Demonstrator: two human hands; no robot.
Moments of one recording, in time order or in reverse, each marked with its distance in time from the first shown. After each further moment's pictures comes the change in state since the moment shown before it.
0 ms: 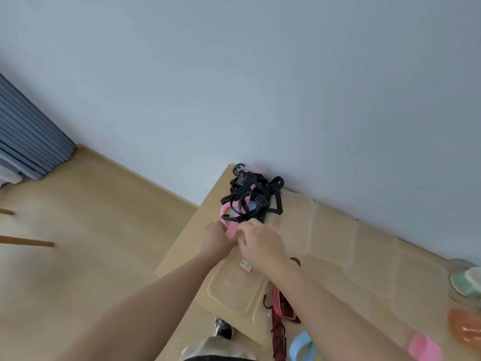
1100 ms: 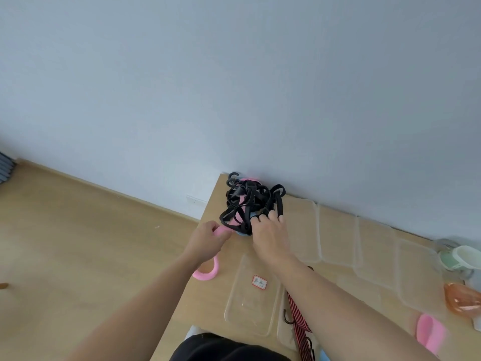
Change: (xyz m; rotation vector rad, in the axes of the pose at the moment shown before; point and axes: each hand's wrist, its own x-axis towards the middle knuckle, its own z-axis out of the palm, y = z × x) left_hand 0.067 -0.014 -0.061 -0.139 -0.275 0.148; right_hand 0.071 0.008 0.027 -0.470 0.111 0.261
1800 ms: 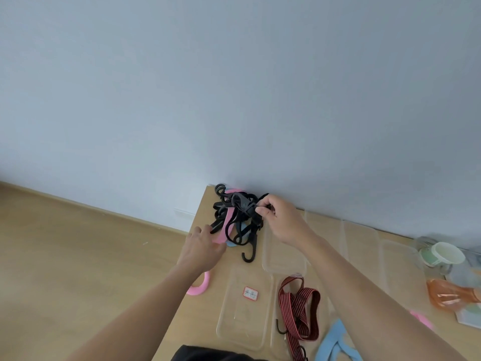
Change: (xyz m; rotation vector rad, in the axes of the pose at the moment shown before) left_hand 0.015 0.014 0.014 0.483 0.032 0.082; right_hand 0.018 0.062 -0.089 0.842 -0.046 0.083
